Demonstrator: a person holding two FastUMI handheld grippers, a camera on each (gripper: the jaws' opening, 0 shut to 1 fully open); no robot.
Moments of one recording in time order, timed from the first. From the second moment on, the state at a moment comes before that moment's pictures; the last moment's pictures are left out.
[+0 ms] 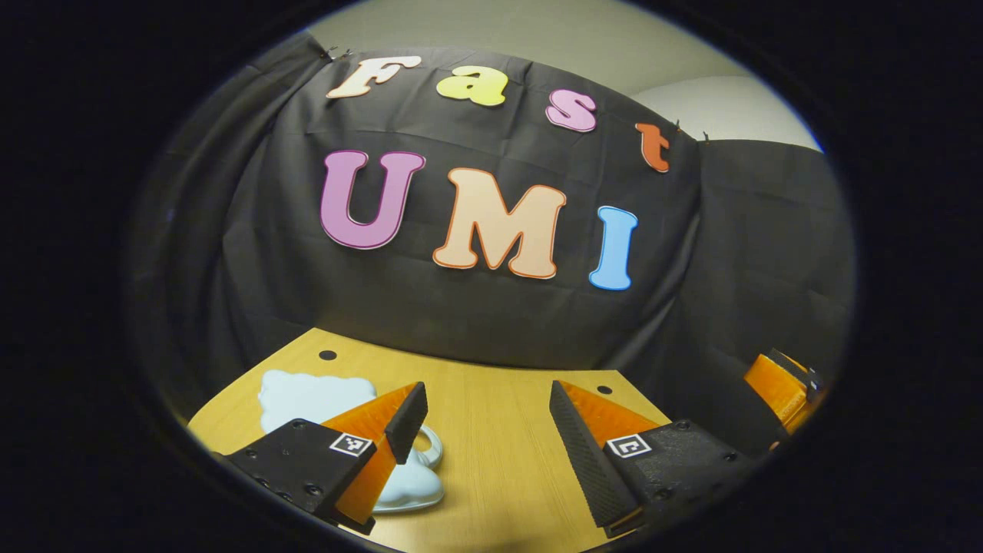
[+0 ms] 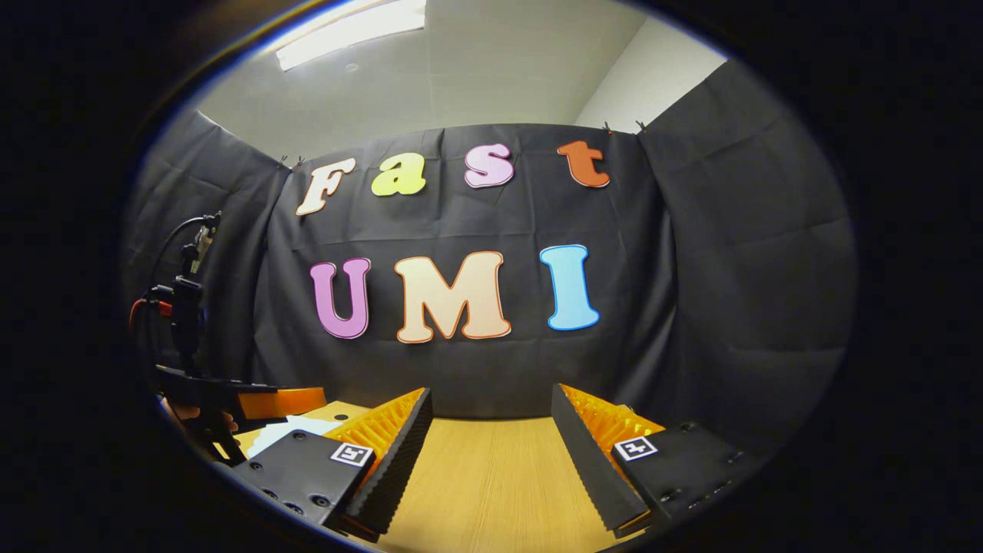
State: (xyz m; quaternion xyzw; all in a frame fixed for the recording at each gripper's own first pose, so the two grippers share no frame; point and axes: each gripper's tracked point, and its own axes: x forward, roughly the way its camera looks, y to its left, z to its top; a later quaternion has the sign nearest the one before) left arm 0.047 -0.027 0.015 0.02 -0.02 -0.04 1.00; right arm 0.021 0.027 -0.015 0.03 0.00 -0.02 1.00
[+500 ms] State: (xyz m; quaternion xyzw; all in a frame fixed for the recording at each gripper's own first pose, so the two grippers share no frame) left arm 0.045 -0.025 0.018 0.01 -0.02 -0.06 1.00; right arm 0.011 0.028 -0.003 0.01 -0.01 -0.03 1.00
